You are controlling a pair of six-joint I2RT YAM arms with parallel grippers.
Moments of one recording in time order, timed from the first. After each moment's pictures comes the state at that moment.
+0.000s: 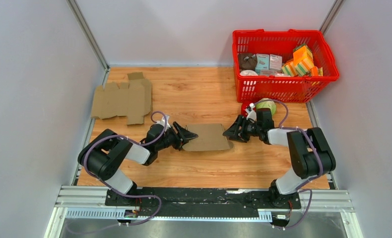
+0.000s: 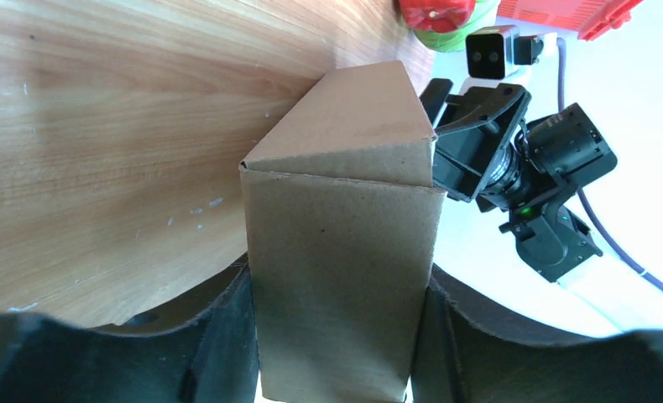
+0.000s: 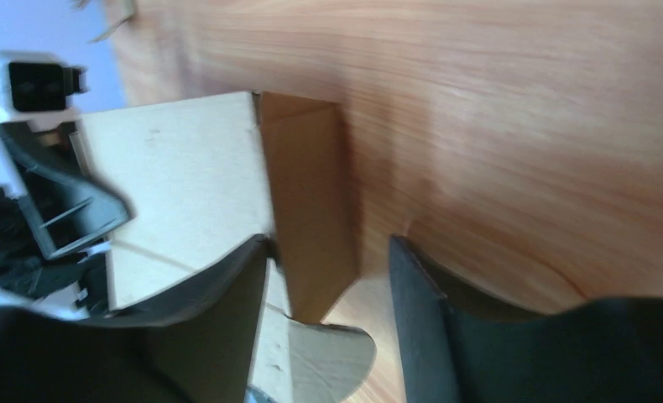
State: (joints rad) left arm -0.55 1.58 0.32 0.89 0.38 -1.31; right arm 0.17 1.63 0.58 0.29 -0.78 0.69
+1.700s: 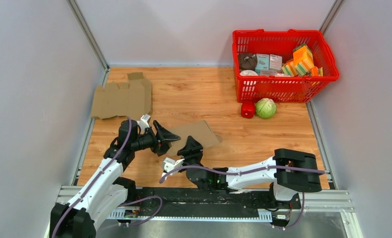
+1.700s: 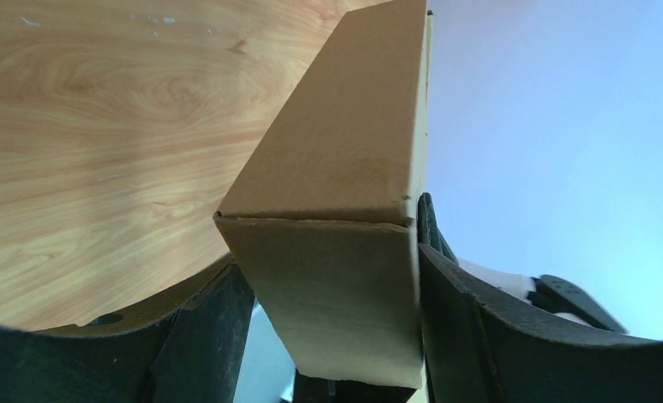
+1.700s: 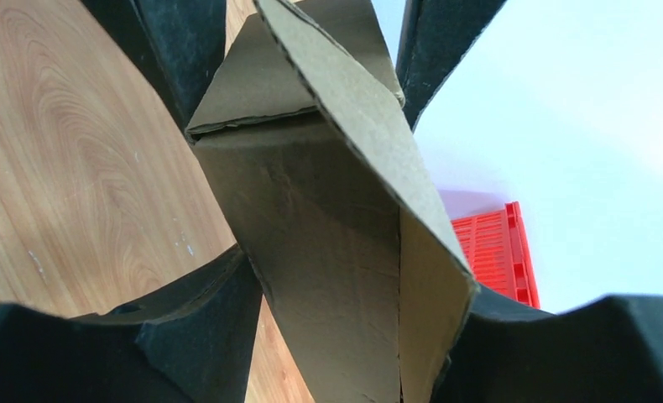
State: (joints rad) left arm -0.26 0.81 0.40 -0.11 0.74 -1.24; right arm 1.48 1.60 0.75 0.58 0.91 -0.90
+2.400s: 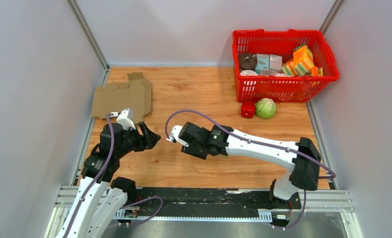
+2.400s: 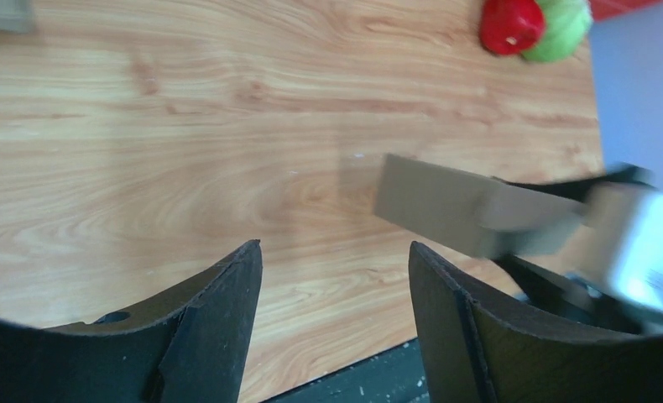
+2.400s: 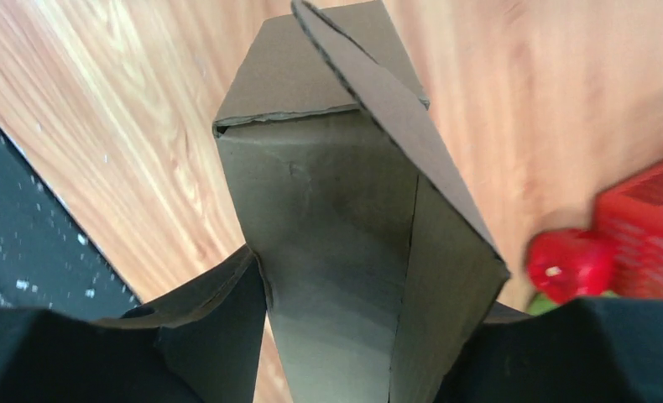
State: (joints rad) left arm -0.27 0.52 0.71 -0.72 0.18 -0.53; right arm 1.23 1.55 1.34 -0.79 0.34 -0.20
